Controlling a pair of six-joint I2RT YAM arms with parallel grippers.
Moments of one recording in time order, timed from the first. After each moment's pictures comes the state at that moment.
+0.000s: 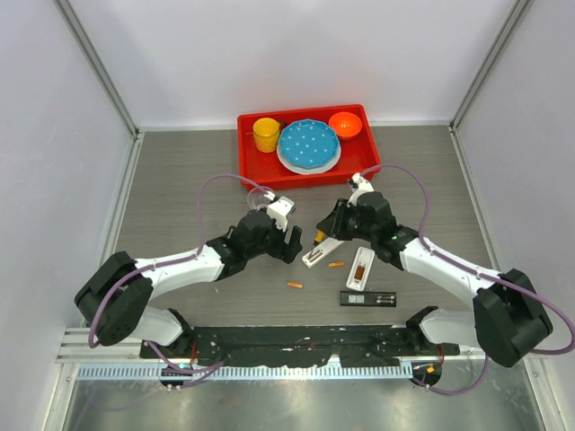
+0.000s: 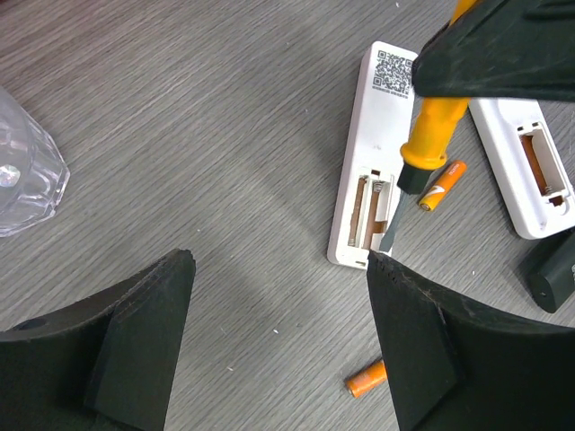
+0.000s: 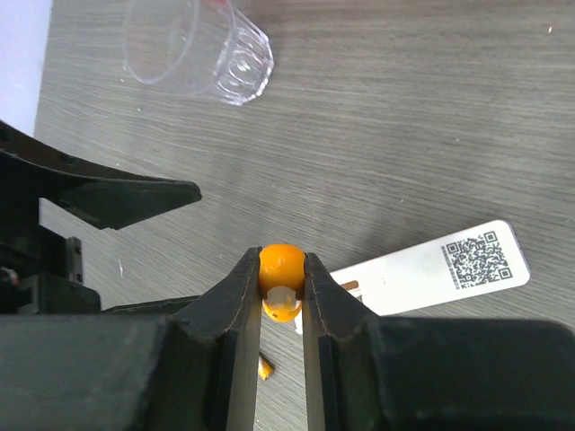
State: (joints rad) left arm -0.81 1.40 0.66 0.21 -0.01 -0.21; right arm 0.56 1.25 0.65 0.07 -0.16 0.62
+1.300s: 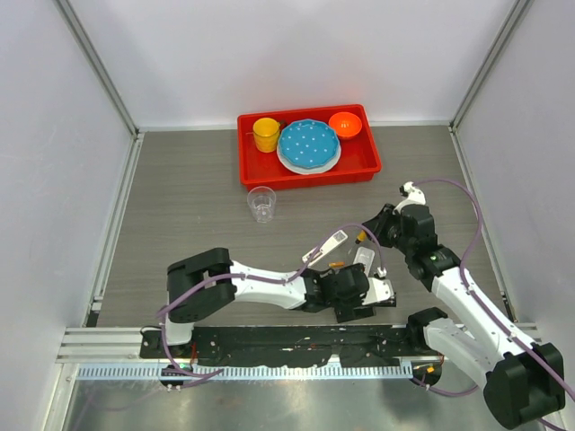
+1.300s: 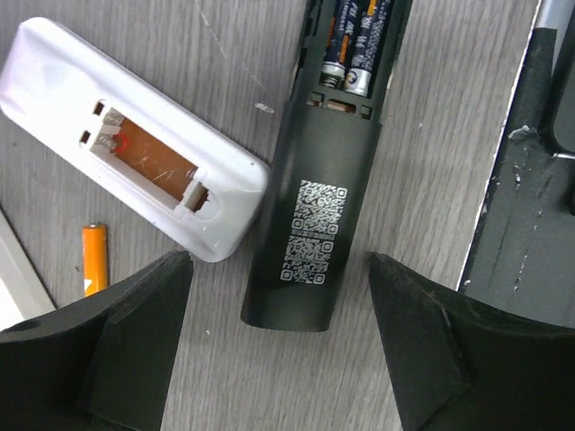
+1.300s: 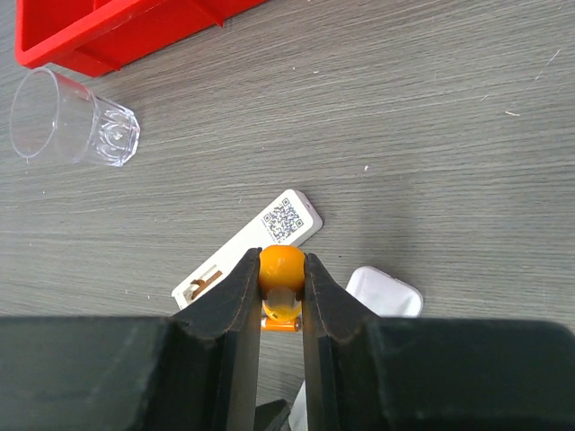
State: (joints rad) left arm -1.36 1.91 1.16 -0.06 -0.15 0.14; right arm 0.30 0.86 0.52 -0.17 -0.05 0.55
